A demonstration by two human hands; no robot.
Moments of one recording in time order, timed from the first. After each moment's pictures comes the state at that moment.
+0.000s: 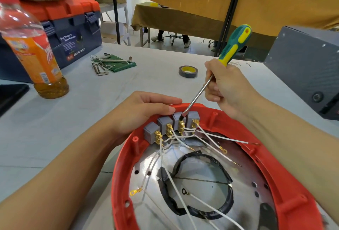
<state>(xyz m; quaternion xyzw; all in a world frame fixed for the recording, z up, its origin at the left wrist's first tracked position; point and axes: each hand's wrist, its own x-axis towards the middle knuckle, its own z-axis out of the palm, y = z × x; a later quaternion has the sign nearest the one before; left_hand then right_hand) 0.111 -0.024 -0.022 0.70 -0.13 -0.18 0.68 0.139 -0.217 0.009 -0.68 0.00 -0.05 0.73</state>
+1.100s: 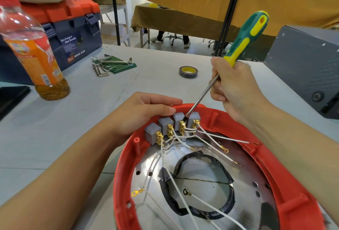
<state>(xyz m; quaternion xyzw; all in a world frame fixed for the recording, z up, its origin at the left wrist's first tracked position) 0.112 -0.022 -0.023 0.71 -0.14 -0.18 0.67 0.129 -0.218 0.012 -0.68 -0.02 -0.12 0.73</state>
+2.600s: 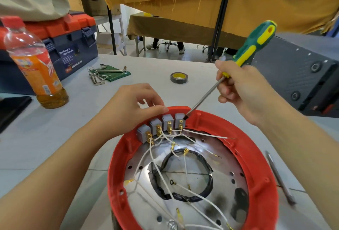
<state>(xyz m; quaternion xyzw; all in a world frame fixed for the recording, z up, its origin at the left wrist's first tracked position) 0.098 -0.025 0.006 0.88 -0.28 0.12 0.37 0.093 -0.257 0.037 -0.71 -0.02 -0.09 0.70</state>
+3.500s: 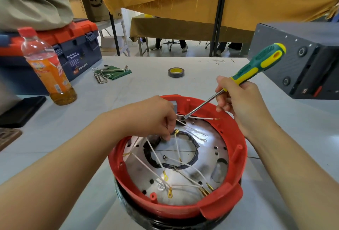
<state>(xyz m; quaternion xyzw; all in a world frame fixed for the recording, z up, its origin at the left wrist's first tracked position) 0.063 -0.069 0.015 0.93 -0.35 -0.09 0.09 0.042 -0.271 -0.001 -0.68 0.01 -0.17 0.71</state>
